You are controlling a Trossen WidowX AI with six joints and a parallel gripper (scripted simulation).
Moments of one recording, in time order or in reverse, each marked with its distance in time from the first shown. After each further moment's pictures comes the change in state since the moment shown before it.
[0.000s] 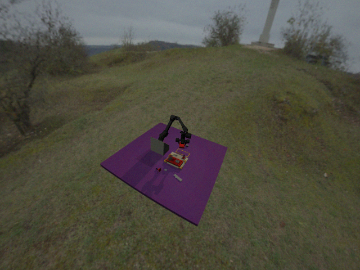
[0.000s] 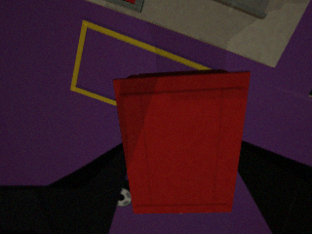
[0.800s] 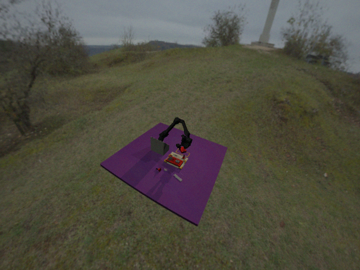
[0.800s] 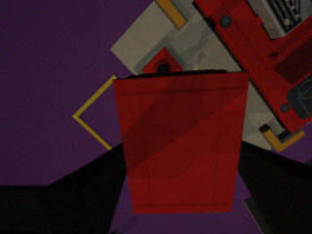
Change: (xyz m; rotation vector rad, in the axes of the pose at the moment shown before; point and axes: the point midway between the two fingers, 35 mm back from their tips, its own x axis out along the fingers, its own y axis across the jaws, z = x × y) arm -0.006 0.015 0.100 -0.502 -0.022 -0.013
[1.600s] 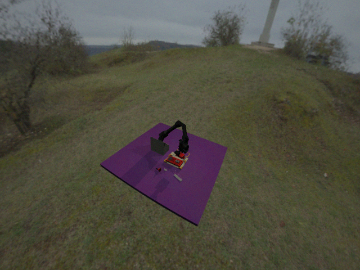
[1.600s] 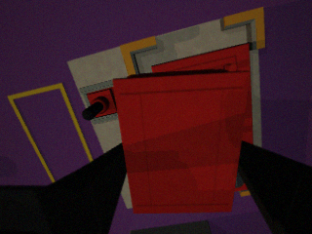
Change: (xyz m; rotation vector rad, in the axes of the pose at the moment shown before) arm 0.001 -0.071 0.083 -0.515 0.007 0.009
